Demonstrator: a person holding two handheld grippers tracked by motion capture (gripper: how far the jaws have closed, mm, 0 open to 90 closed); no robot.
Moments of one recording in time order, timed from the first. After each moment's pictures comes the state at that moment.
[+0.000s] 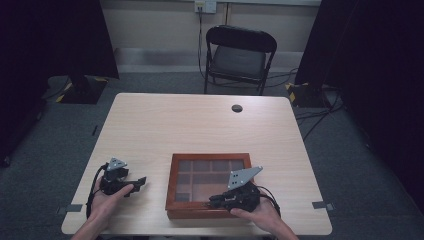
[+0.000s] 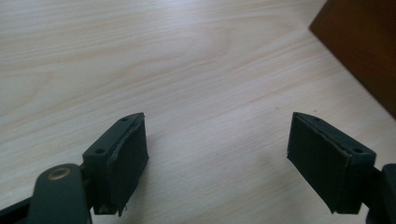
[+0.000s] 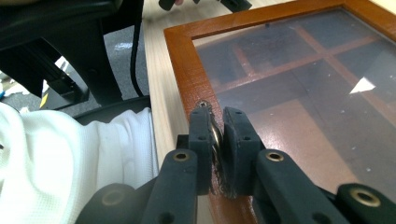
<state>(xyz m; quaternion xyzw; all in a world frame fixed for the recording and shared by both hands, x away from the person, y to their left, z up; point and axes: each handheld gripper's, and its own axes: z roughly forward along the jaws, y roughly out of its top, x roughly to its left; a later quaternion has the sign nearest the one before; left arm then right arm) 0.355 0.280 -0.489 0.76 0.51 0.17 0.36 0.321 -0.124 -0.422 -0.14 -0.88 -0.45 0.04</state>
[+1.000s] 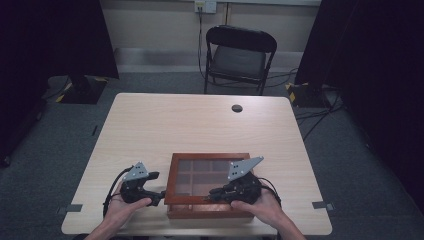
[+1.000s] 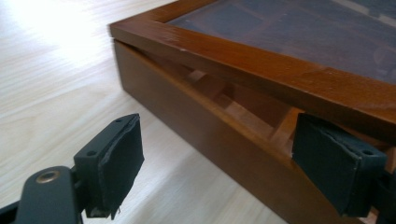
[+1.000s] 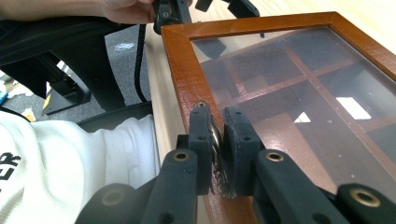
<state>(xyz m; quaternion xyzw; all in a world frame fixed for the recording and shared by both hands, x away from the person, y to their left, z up) 0.335 0.216 -0.467 0.82 0.33 0.10 0.46 0.329 -0.122 -0.394 -0.15 -0.88 -0.44 0.04</state>
